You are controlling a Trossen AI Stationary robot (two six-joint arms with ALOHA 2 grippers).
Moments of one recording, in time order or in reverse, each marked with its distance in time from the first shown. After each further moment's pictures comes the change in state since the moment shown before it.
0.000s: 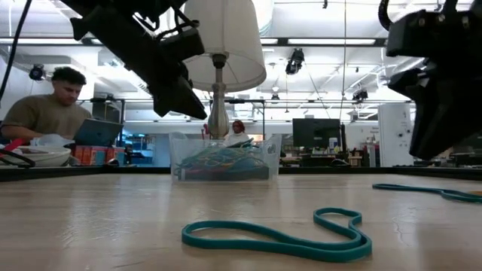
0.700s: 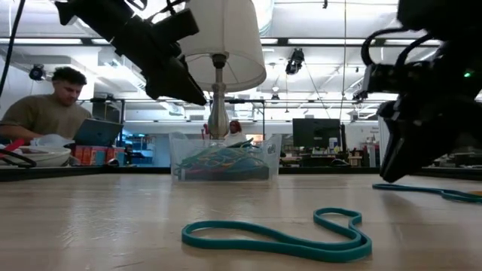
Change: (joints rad) left arm -0.065 -0.050 0.008 -0.015 0.001 -0.002; right arm -0.143 0.000 -0.149 0.192 0.032 0.007
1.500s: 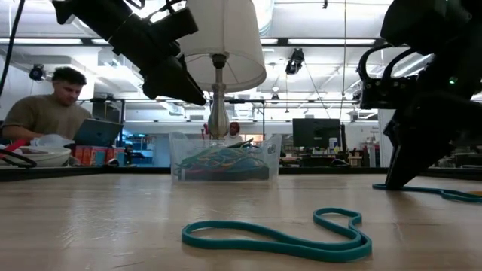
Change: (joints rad) left arm -0.015 -0.002 -0.001 -0.004 0.000 0.001; right arm -0.085 -0.006 -0.092 0.090 -0.197 0.132
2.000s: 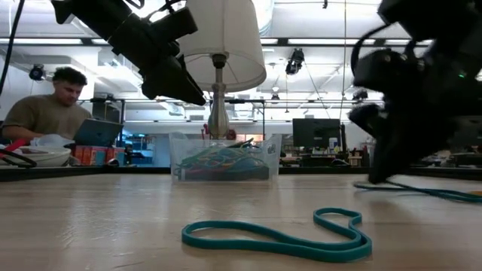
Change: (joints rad) left arm -0.003 0.000 0.000 -0.003 0.000 0.001; right arm 0.015 0.013 0.024 0.228 -0.024 -0.504
